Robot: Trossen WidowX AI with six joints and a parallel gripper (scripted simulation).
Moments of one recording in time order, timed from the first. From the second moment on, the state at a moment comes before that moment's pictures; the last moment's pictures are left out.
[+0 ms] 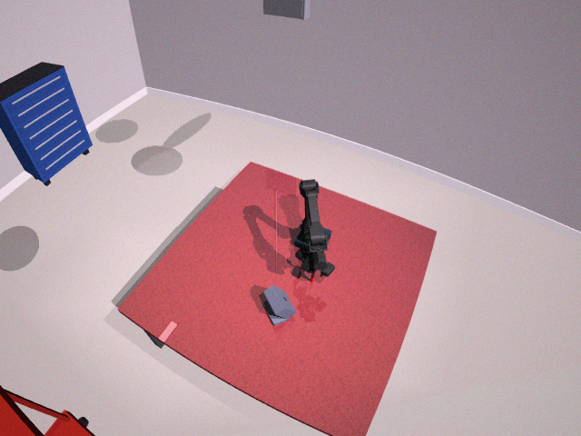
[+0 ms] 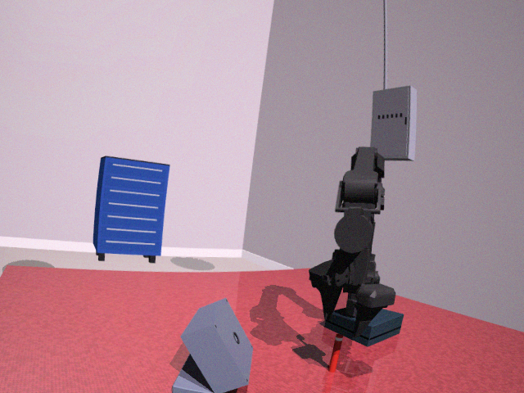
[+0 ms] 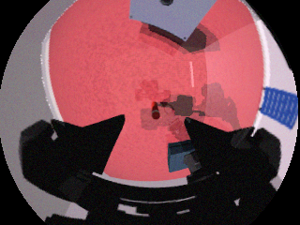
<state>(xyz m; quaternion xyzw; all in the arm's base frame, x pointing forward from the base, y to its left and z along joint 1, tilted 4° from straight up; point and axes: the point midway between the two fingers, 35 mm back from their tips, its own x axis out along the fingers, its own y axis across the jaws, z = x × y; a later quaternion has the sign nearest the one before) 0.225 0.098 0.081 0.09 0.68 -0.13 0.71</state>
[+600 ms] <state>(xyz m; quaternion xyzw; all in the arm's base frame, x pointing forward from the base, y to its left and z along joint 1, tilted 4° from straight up) 0.226 0.097 0.052 0.09 0.68 -0.13 0.71</state>
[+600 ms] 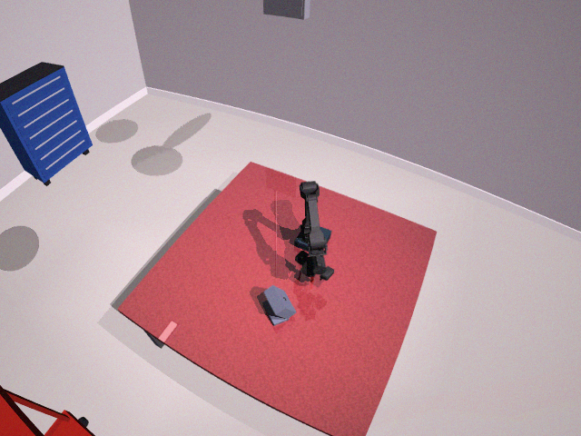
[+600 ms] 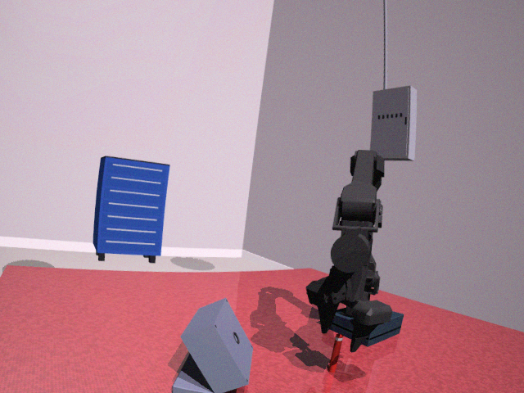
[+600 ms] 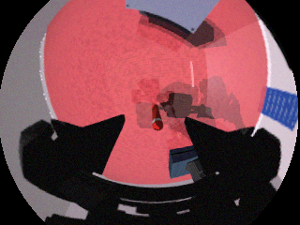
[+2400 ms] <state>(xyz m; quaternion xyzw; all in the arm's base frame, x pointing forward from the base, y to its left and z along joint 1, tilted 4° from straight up) 0.226 0.097 0.059 0.09 0.69 -0.13 0.71</state>
